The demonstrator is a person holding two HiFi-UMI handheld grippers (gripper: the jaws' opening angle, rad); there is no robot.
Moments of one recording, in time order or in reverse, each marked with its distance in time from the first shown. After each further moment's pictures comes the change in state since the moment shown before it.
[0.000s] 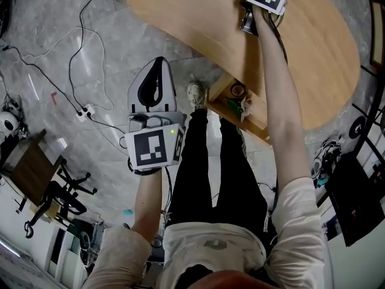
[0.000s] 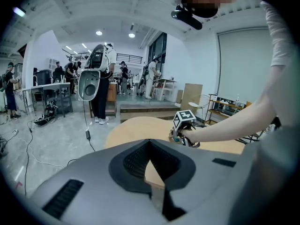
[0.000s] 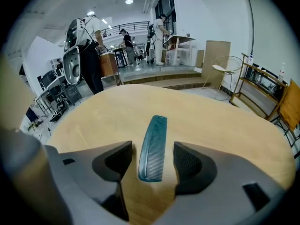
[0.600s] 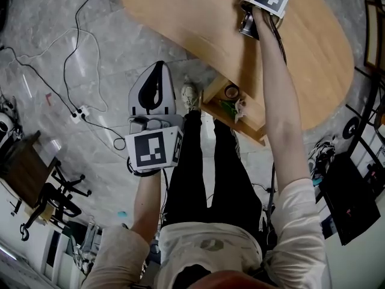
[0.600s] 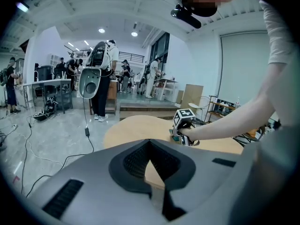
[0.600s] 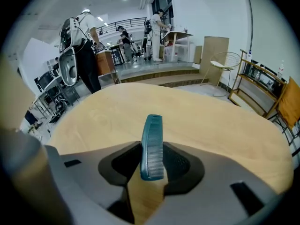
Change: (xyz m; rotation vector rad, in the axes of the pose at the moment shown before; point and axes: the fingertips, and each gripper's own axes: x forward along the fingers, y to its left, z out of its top) left arm 0.001 -0.005 -0.008 -0.034 0.010 -0.008; right arm 0.003 -0.024 0.000 0.021 0.042 -0.052
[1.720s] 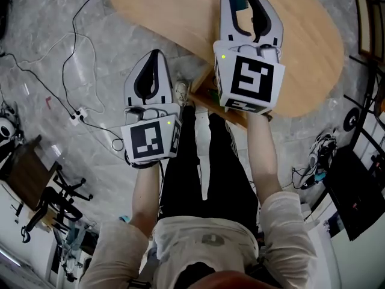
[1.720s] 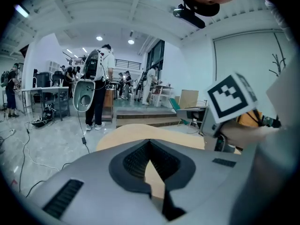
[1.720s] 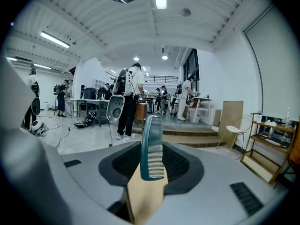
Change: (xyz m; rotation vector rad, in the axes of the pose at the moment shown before) left arm -0.025 -0.054 0.029 0.035 -0.088 -0.015; right arm -0.287 0.057 0.029 -0.342 -0.651 0.189
